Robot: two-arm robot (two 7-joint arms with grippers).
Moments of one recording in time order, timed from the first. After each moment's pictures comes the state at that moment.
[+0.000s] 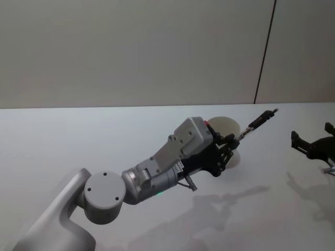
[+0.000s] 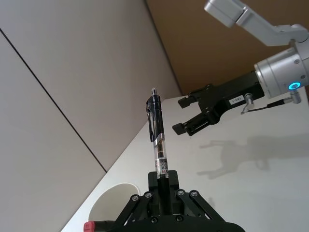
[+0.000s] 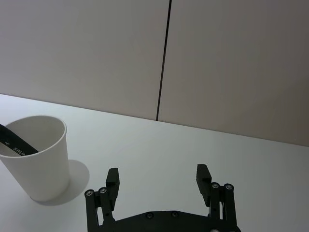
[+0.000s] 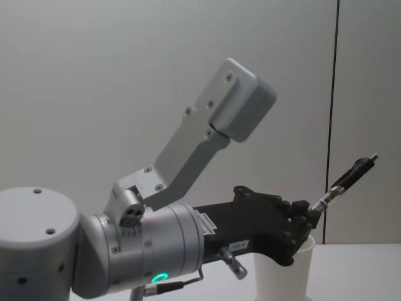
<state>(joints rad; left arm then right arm) -0.33 0.20 0.47 -1.39 0.03 -0.10 -0.57 0.09 0.19 0.04 -1.51 0.03 0.19 0.29</state>
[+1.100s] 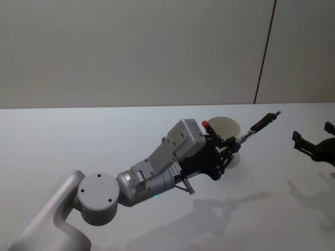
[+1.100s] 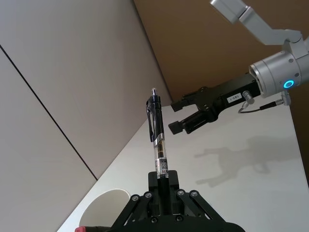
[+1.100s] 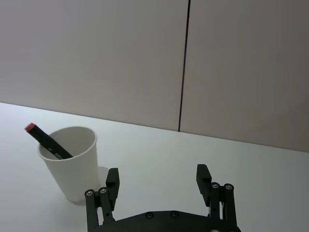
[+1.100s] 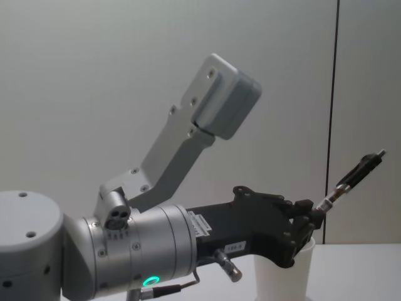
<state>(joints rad) -0.32 0.22 0.46 -1.40 -0.02 -0.14 -0.63 0.04 0.23 0.08 -1.54 0.15 0.14 0.42</state>
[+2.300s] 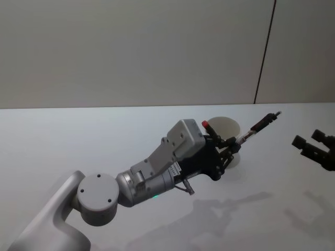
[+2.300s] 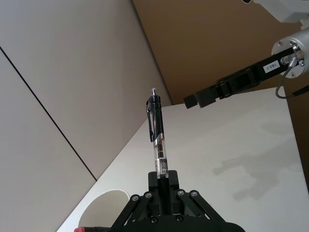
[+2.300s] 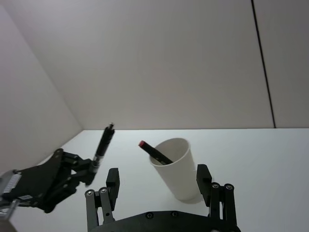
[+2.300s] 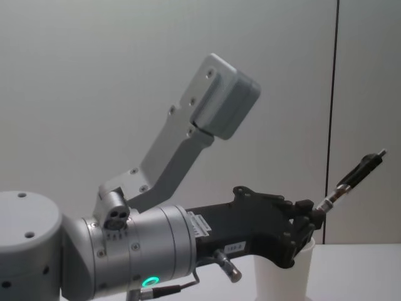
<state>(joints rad) -0.32 0.22 0.46 -1.40 -0.03 -0.14 -0.63 -0.04 0.31 0.15 -1.62 0.59 0.31 0.76</state>
